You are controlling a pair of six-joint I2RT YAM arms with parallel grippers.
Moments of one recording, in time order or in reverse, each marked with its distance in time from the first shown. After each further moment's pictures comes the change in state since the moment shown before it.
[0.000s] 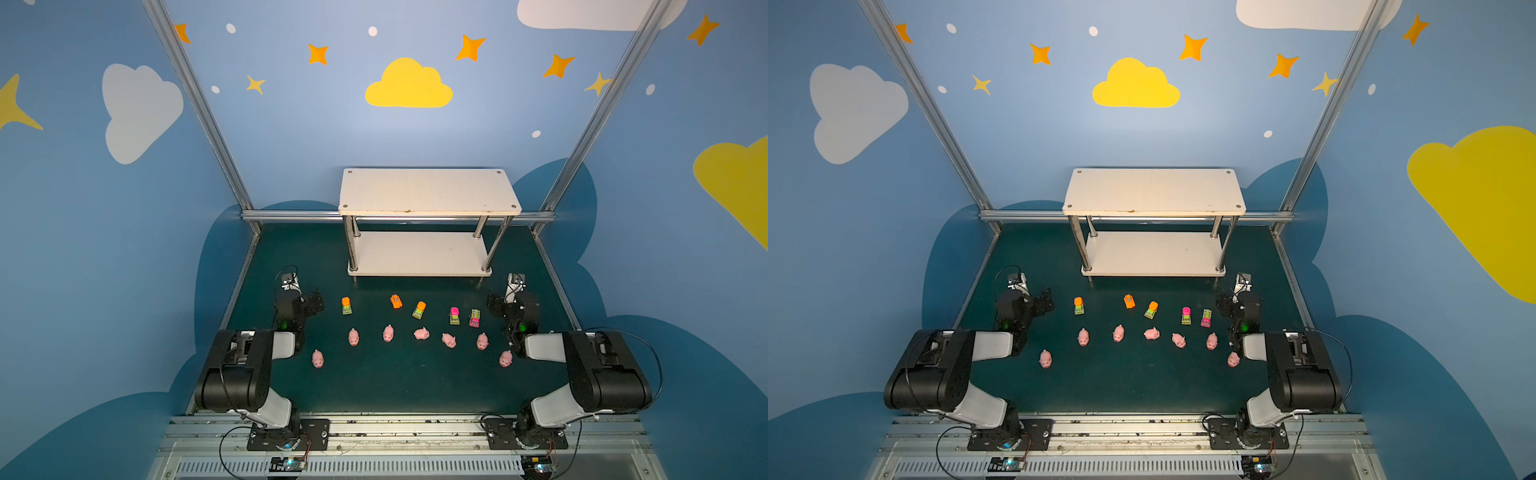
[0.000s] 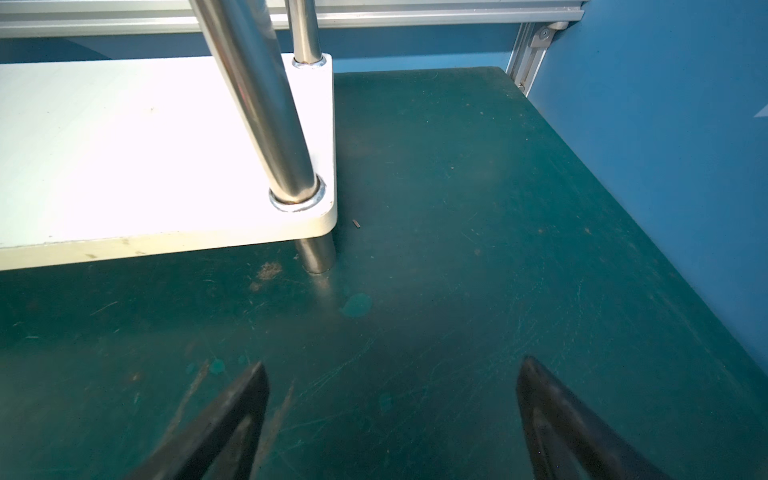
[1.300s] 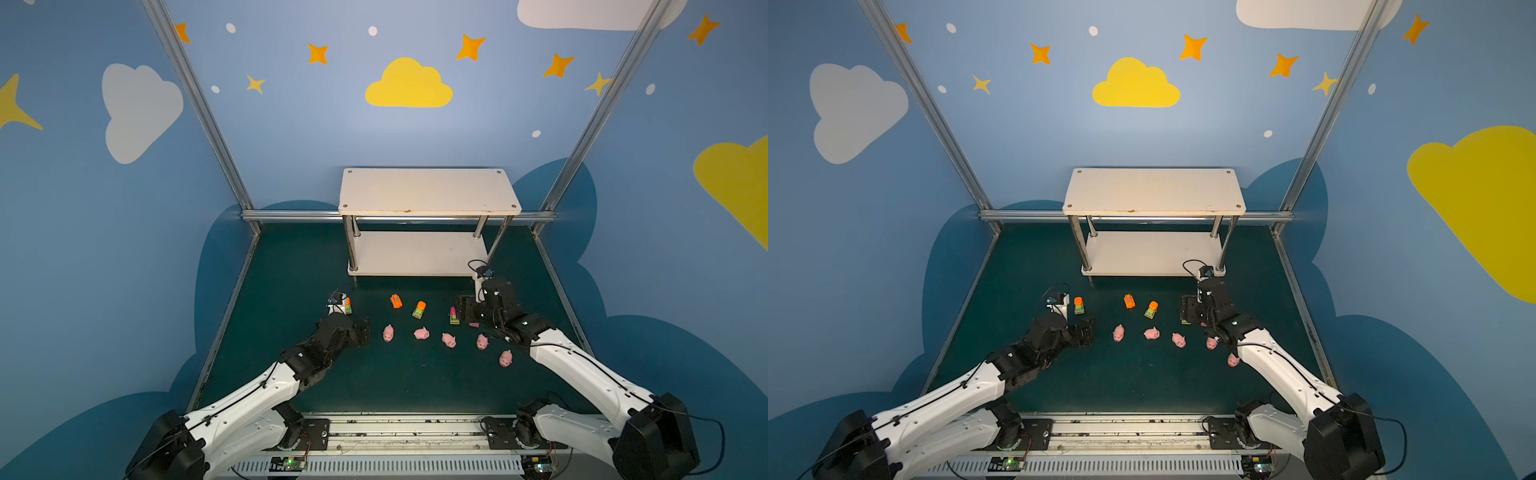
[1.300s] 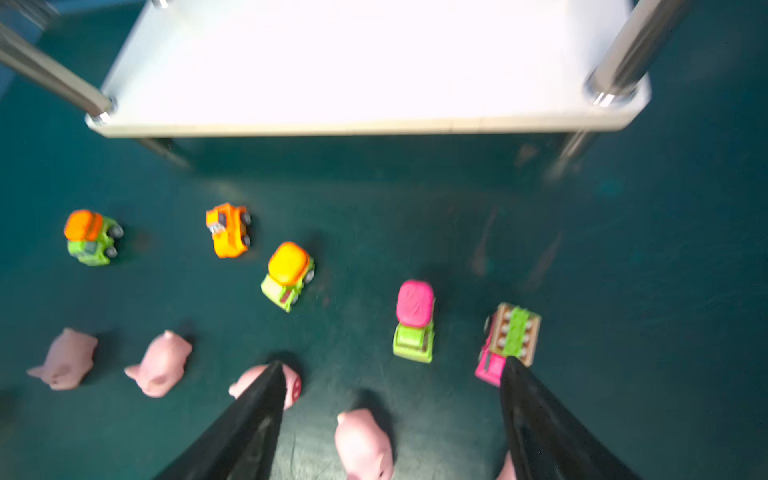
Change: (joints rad) left arm -0.803 -0.597 0.050 -0.850 -0.239 -0.381; right arm 0.467 -0.372 0.312 -1.055 -0.037 0.367
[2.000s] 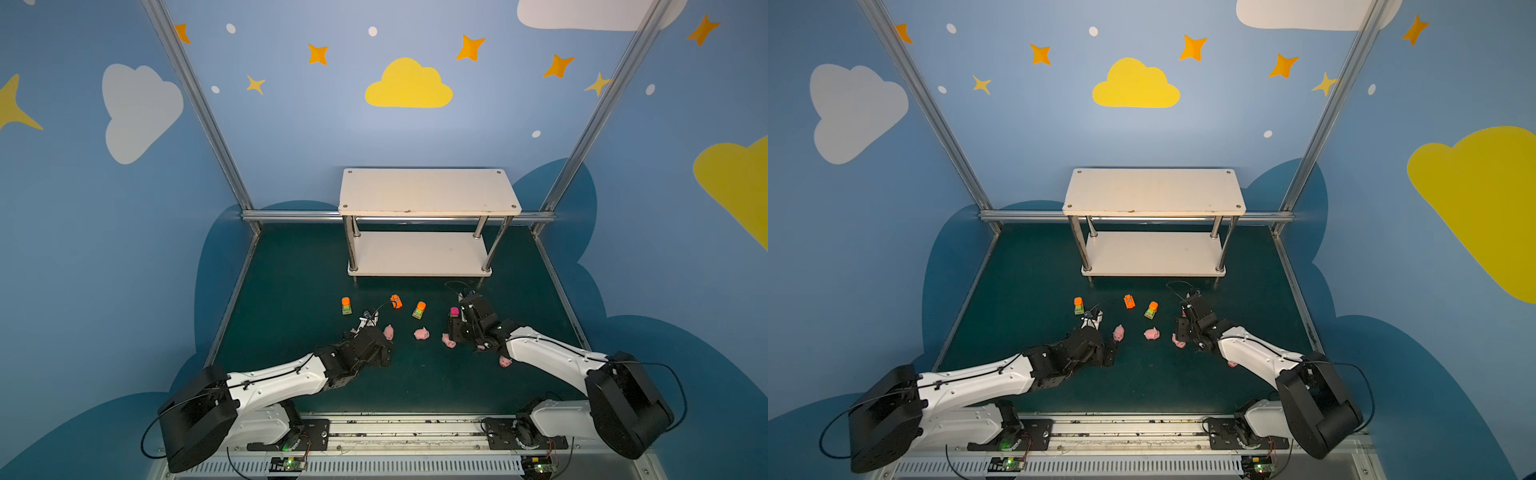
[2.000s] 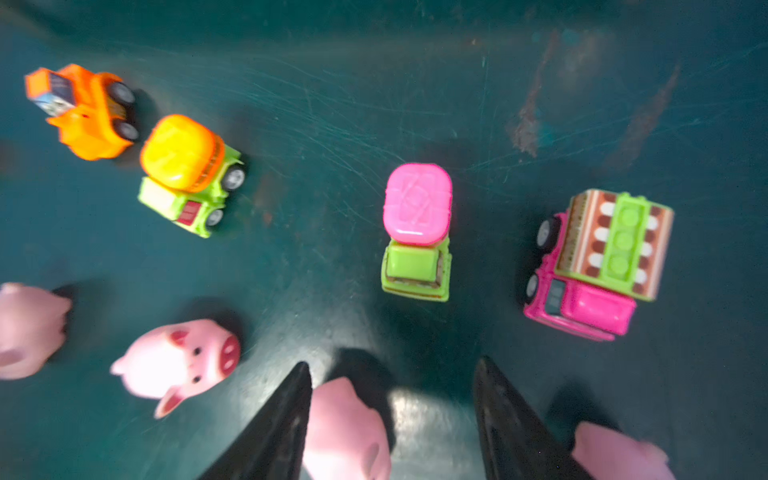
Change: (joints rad) left arm -0.192 0.304 0.117 0.000 -0.018 -0.013; right arm 0.060 0.214 -0.075 0.071 0.024 0.081
